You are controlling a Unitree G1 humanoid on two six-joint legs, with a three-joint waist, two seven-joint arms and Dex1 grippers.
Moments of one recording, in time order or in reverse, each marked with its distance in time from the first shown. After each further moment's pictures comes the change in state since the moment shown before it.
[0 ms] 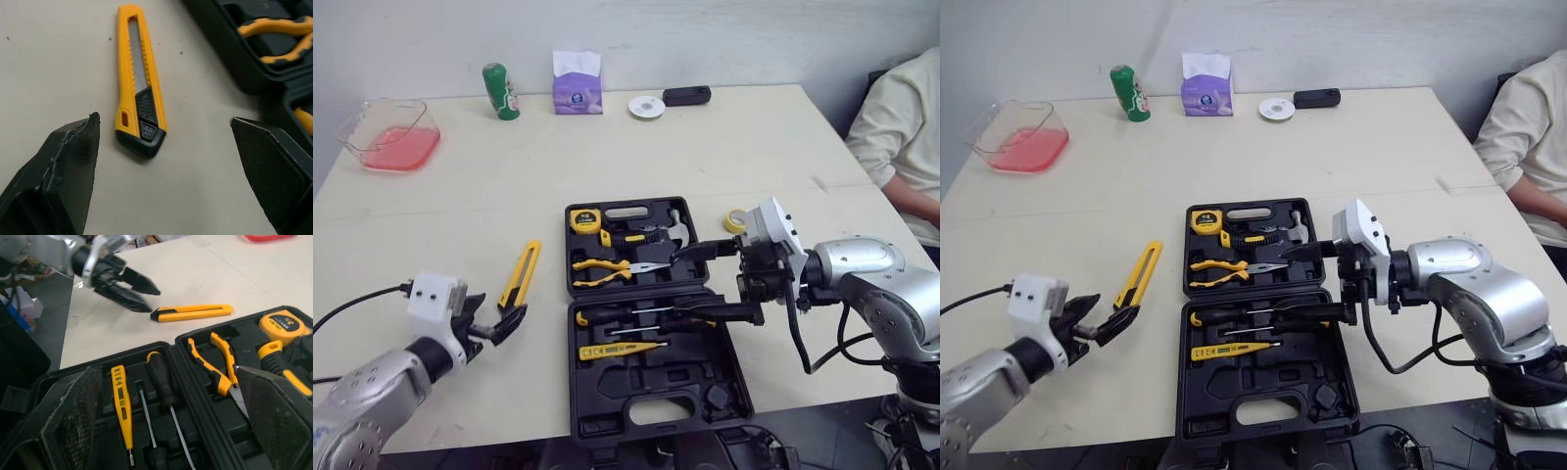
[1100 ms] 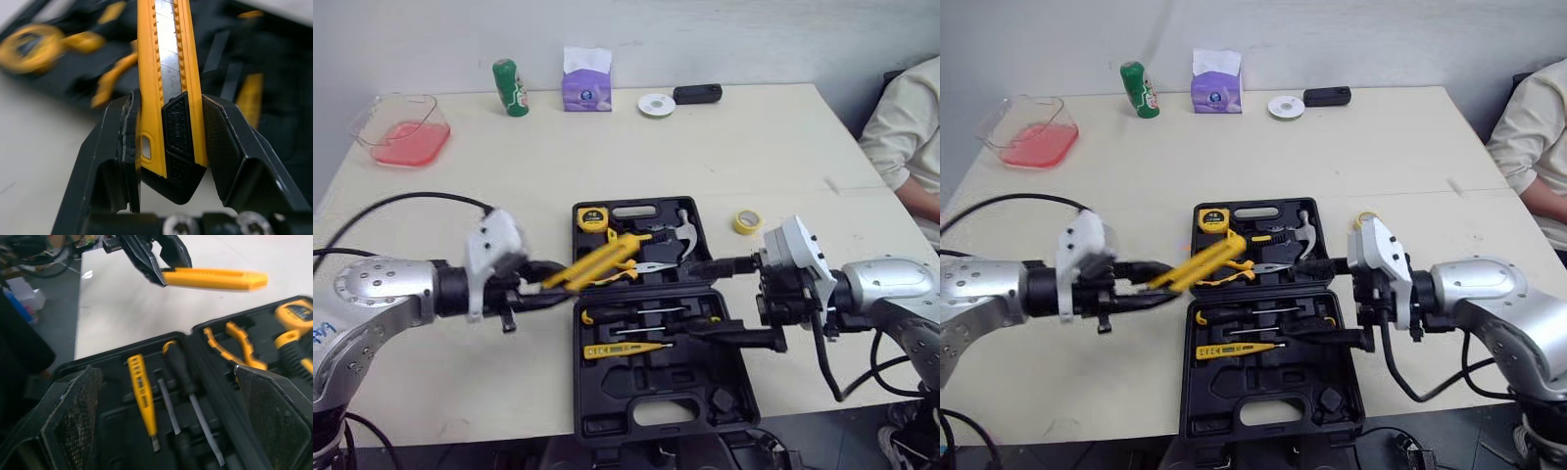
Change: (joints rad) left arm -0.396 0.391 -0.316 0.045 -0.012 -0.162 -0.686; right arm 0.152 -0.136 -0.132 -0.164 0.132 0.071 -0.020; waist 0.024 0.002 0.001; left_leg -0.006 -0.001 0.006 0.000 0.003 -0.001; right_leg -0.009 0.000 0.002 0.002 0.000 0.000
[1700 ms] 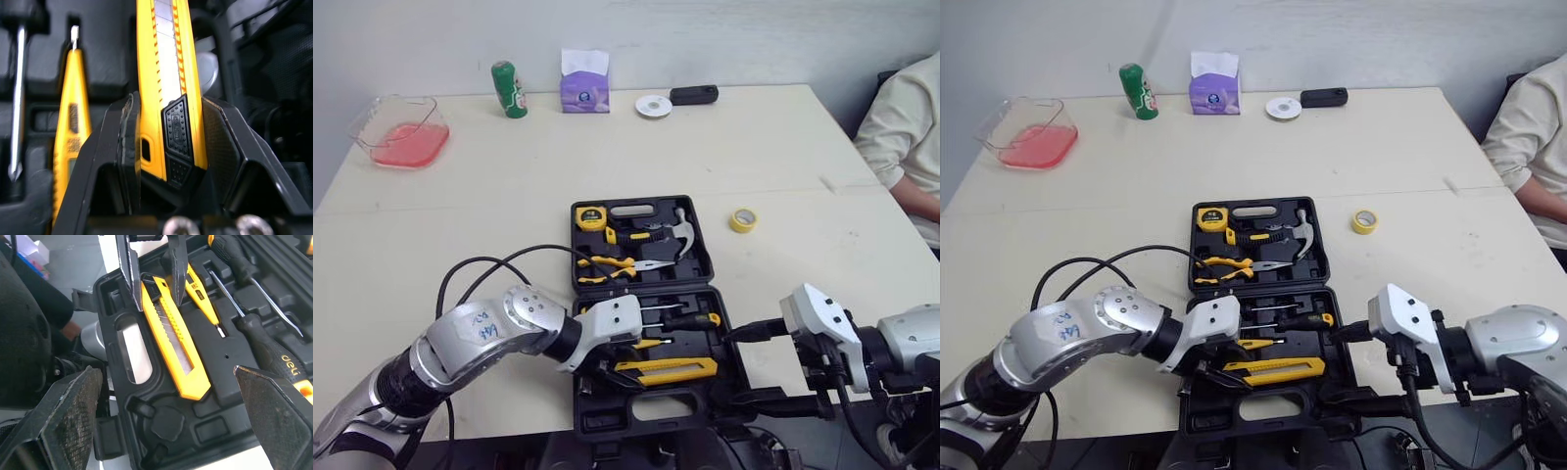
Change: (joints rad) left arm -0.273 -0.190 -0.670 -0.009 0.190 0.171 0.023; right arm 0.374 -0.176 -0.171 -0.121 -0.040 0.020 0.046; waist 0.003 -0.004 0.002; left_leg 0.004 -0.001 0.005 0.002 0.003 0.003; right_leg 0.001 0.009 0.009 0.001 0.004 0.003
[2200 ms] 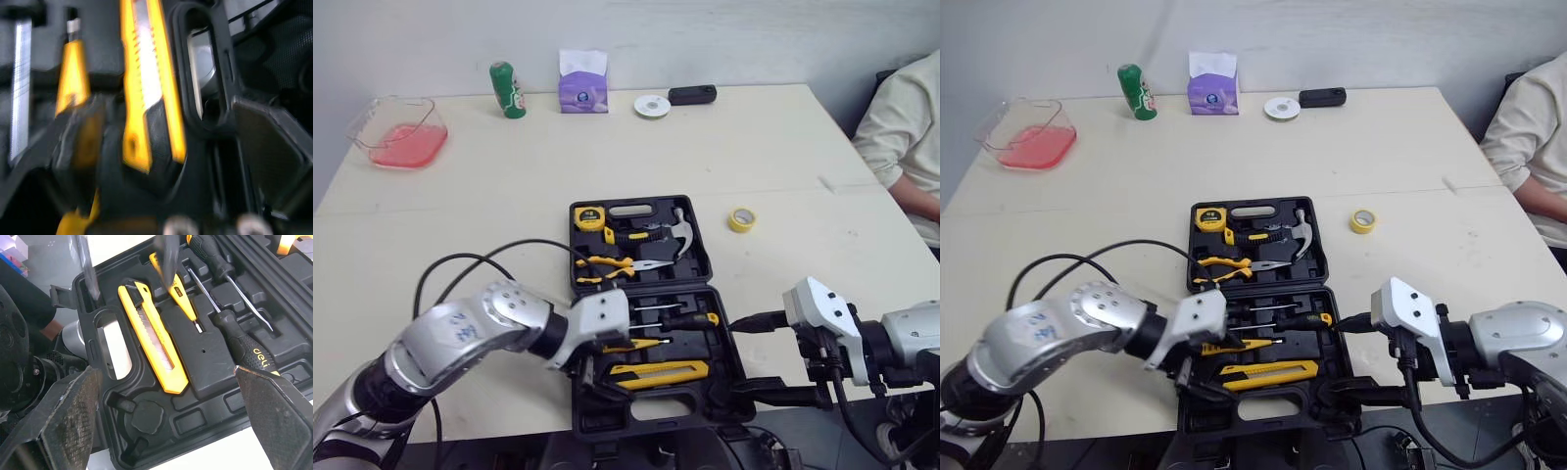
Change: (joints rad) left arm 0.080 0.010 0.176 -0.039 -0.021 -0.159 -0.092; right arm -0.007 0.001 -0.007 0.006 -0.014 -0.006 -0.017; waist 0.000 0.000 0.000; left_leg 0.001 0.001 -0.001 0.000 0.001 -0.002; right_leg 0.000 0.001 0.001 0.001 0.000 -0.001
